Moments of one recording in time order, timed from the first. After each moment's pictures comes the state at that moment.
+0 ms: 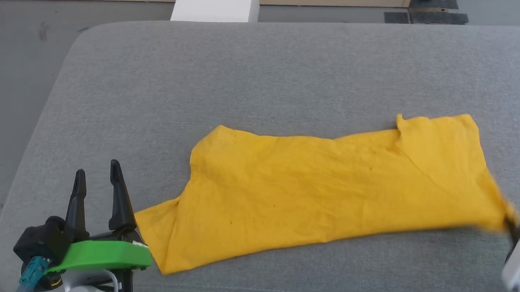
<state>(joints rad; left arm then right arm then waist) -0.12 0.07 0.11 0.10 -0.33 -0.12 -0.26 0.00 -0.05 -0.39 0.01 0.25 0.13 0.49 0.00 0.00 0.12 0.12</state>
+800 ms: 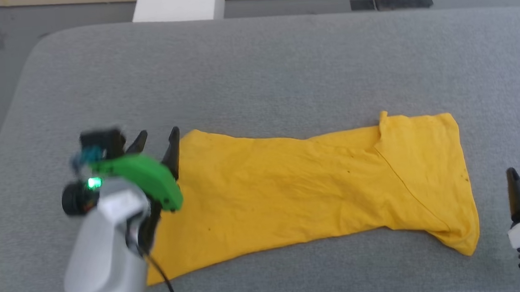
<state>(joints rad) -0.44 0.12 -0.07 0.37 -0.35 -0.11 0.13 -0.11 -0.05 -0.44 0.17 0.38 0.13 0.23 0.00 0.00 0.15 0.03</state>
